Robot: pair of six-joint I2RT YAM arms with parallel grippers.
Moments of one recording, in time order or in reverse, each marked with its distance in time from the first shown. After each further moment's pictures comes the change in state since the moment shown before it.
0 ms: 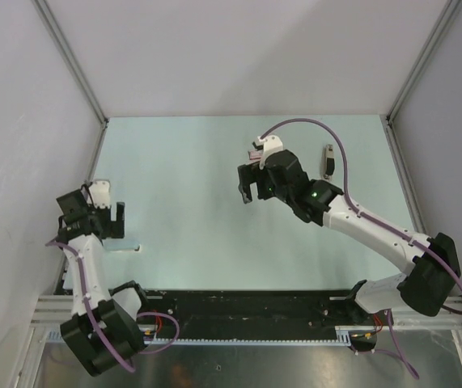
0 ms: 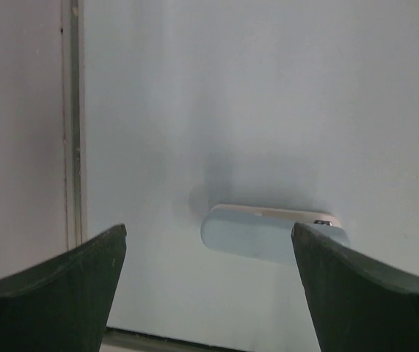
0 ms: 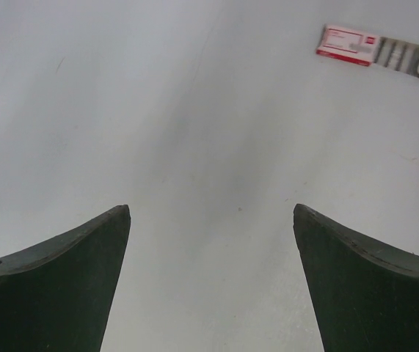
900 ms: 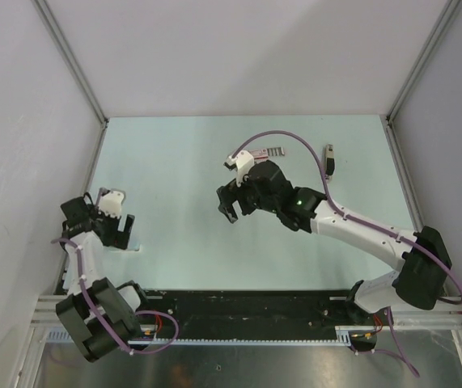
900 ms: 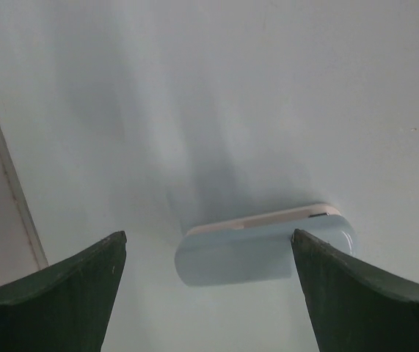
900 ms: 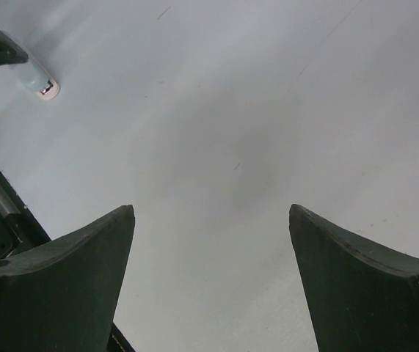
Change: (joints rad) left arm 0.046 0.071 -0.129 0.065 0.167 0.288; right arm 0.112 0.056 -0.005 0.072 -0.209 -0.126
